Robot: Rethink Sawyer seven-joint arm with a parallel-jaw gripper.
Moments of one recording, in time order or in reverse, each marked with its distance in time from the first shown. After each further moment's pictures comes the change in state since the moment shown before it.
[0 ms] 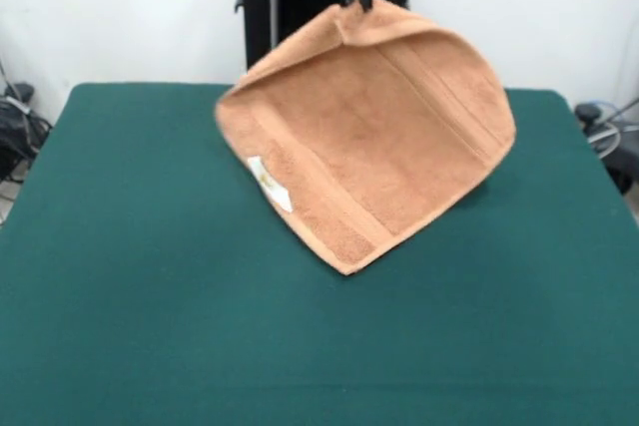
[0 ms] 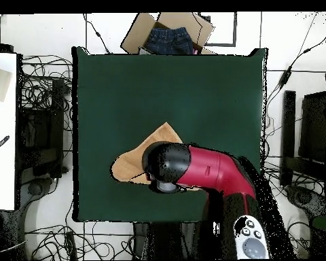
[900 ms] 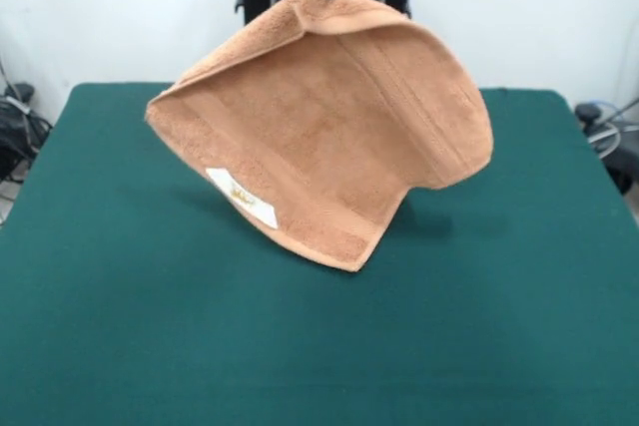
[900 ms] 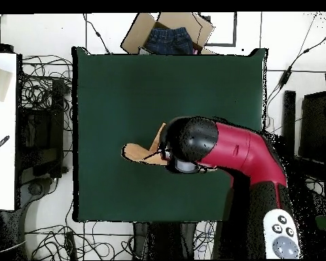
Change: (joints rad) arm -0.056 -0.006 0.035 -0.176 0.000 0.105 0.000
